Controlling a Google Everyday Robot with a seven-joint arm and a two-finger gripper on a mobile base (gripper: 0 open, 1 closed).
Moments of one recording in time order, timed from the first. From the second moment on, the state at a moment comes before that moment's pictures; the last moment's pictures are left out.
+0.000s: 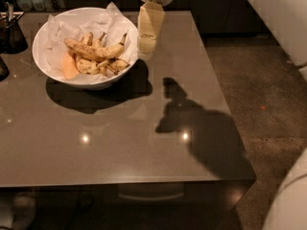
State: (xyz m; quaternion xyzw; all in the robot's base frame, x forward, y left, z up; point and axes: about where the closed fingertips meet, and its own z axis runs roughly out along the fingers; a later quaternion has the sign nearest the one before) arm 0.598 0.000 1.010 -0.67 0.72 -0.03 0.18
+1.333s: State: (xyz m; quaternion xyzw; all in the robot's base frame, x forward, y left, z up) arm 0.635 0.077 1.006 -0.70 0.68 -0.01 0.20
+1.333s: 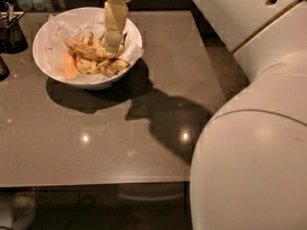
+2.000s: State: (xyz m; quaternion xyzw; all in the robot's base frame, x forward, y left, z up) arm 0.643 0.105 1.007 -0.70 0.67 0.05 0.24
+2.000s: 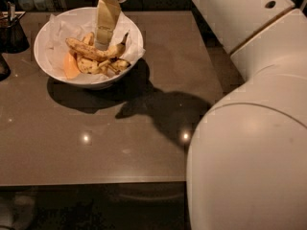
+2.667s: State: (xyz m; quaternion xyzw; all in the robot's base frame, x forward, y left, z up) arm 0.657 0.134 0.996 -0.70 0.68 0.07 0.23
